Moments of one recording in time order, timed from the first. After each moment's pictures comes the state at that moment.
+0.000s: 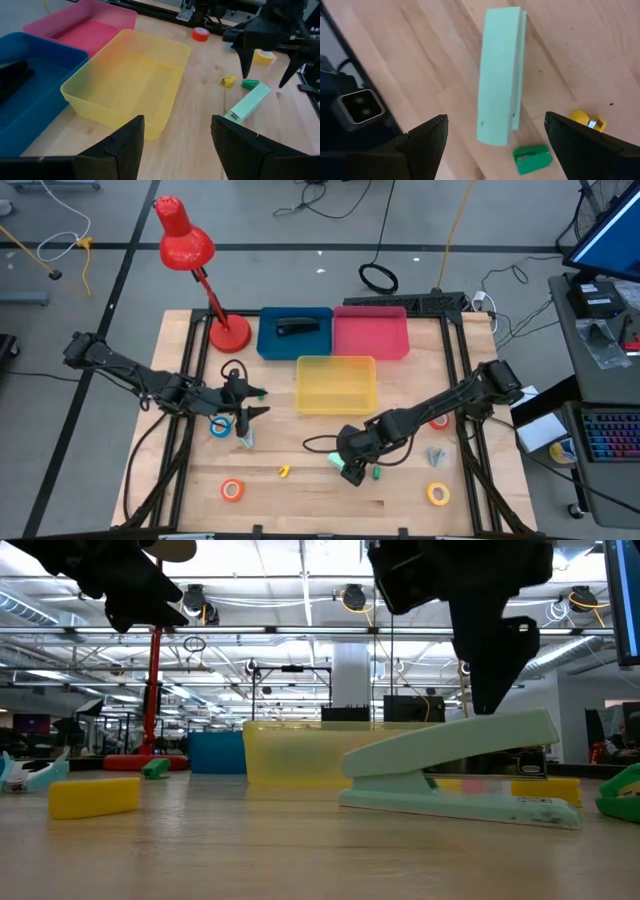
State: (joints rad) left arm -0.37 0.84 0.54 -0.18 -0.50 -0.45; right arm 0.38 1.81 1.33 -0.69 -0.16 1.00
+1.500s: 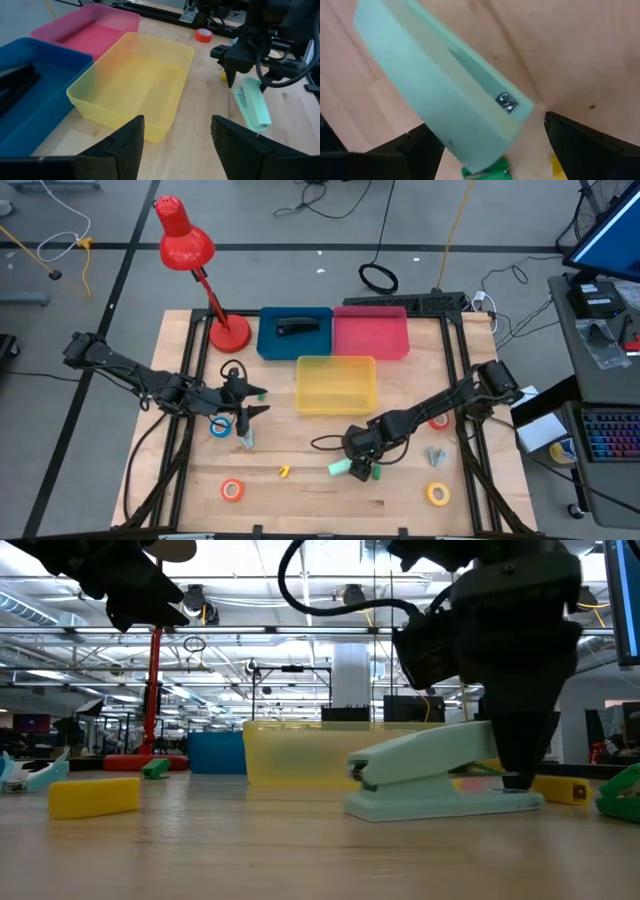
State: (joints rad) left arm -0.37 0.84 0.54 -0.18 -0.52 -0.44; right arm 0.35 1.83 1.12 -0.53 -0.19 0.94
